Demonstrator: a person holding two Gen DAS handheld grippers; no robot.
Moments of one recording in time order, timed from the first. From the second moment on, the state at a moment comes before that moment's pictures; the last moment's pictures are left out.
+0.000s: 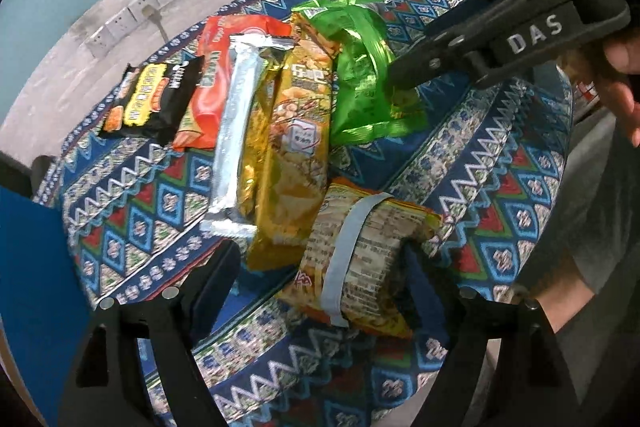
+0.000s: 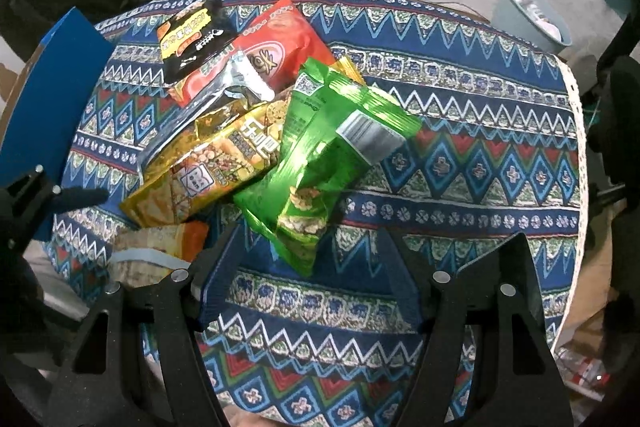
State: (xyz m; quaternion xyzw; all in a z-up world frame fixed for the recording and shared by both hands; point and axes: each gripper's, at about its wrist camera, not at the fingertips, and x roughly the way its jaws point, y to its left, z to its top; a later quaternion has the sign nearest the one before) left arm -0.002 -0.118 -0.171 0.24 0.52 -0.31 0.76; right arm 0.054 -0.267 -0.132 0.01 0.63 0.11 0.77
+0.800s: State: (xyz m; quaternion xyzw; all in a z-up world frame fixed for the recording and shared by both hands) left arm 0.019 -0.123 -0.163 0.15 0.52 -0.32 0.77; right arm 0.090 -0.274 -0.172 0.04 0.64 0.09 0.76
